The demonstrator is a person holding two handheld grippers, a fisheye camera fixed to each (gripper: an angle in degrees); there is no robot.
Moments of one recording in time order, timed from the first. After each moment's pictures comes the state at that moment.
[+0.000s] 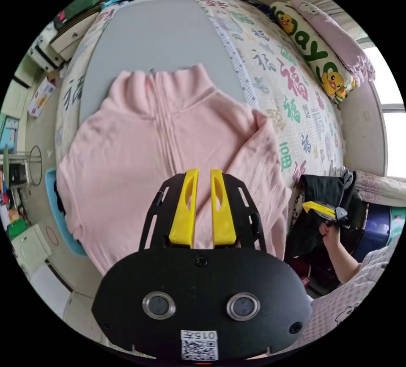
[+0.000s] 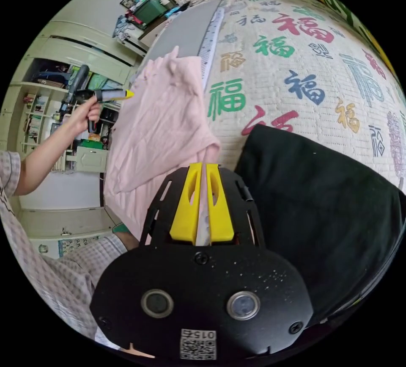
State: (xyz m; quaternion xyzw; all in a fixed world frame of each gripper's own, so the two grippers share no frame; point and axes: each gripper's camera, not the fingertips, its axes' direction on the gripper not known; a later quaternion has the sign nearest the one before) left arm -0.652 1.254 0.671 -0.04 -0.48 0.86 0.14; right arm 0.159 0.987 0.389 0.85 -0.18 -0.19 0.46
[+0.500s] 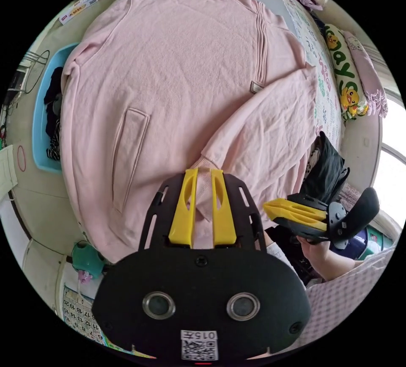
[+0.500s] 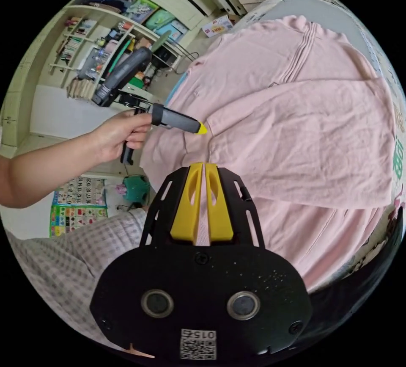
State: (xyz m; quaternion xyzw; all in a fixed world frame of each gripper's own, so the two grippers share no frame) left arm -0.725 0.887 0.633 -0.06 -0.53 0.79 0.29; right arm -0.182 0.955 0.334 0.80 -0.01 -0.34 0.50
